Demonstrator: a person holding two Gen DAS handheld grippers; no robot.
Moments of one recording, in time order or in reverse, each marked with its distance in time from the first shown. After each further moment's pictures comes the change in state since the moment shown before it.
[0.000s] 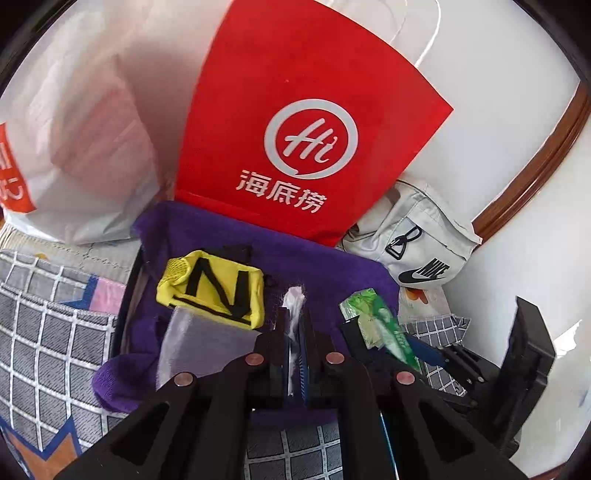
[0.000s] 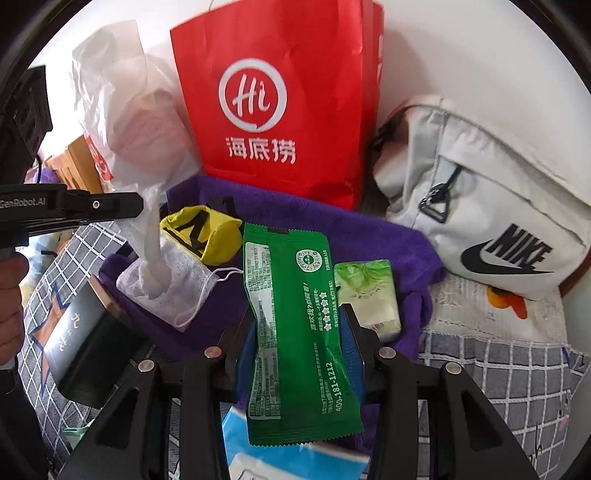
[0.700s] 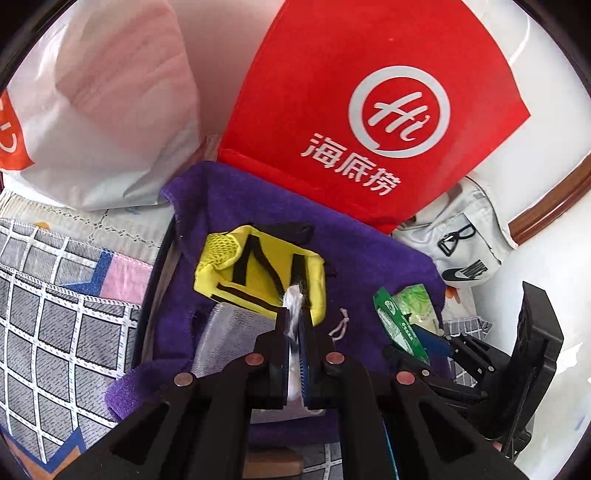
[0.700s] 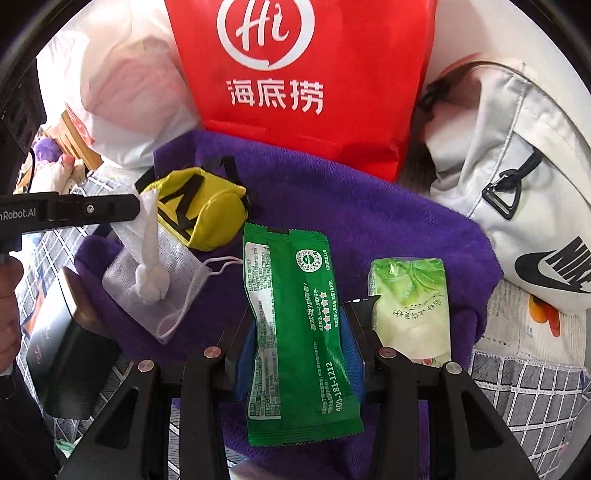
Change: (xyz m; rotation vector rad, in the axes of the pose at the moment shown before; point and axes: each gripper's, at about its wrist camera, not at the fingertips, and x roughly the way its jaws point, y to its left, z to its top) left arm 0.038 0.052 0.000 -0.099 0.106 0.062; right arm 0.066 0.009 0.020 -0.043 0.182 0.026
